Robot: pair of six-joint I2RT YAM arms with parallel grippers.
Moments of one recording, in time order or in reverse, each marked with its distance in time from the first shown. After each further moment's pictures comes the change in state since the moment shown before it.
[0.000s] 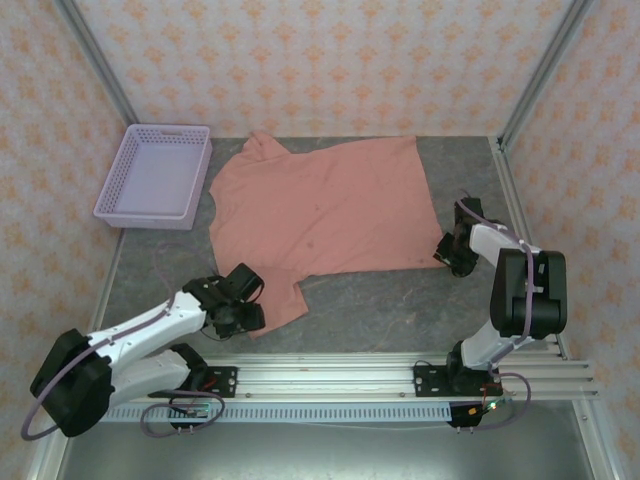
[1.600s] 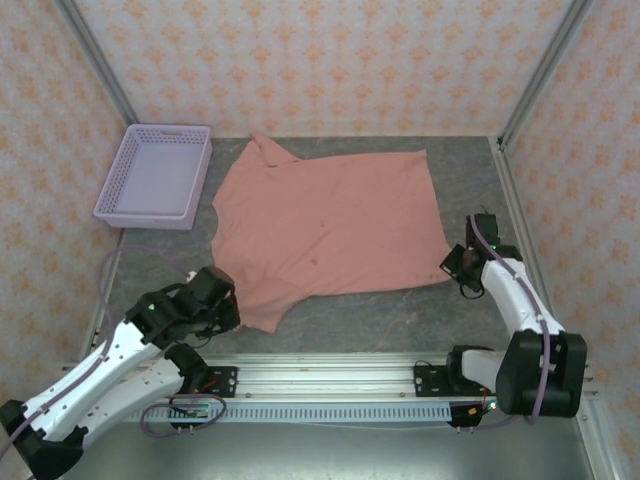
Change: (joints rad) left arm -0.032 -0.407 0.185 -0.344 -0.065 -0.077; right arm 0.000 -0.459 -0.154 -0.155 0.025 0.031
